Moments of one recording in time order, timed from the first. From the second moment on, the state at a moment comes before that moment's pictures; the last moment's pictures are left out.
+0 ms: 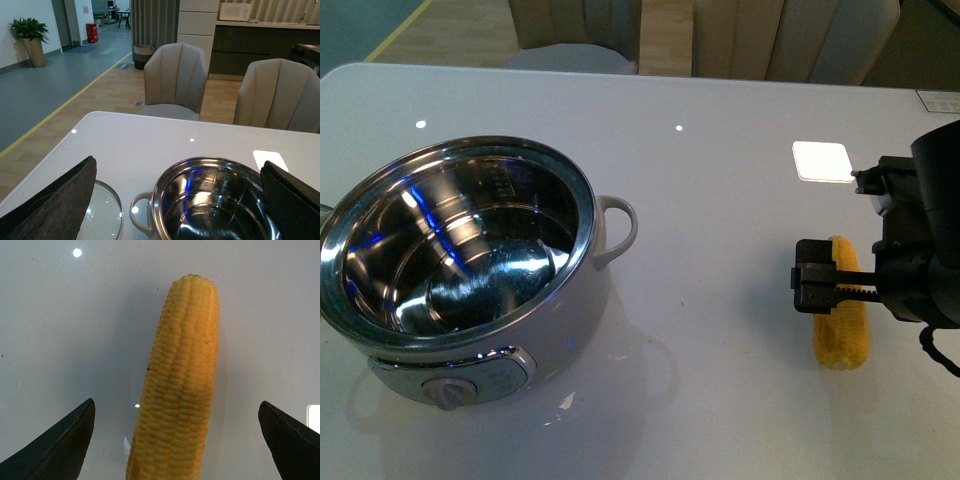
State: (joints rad) left arm 0.00 0.01 0.01 0.00 0.00 -0.01; right arm 0.26 2.08 0.71 0.45 0.23 0.23
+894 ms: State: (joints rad) left arm 0.00 0.01 0.01 0.00 0.00 -0.01; right arm 0.24 2.14 0.77 0.34 0.18 0.35
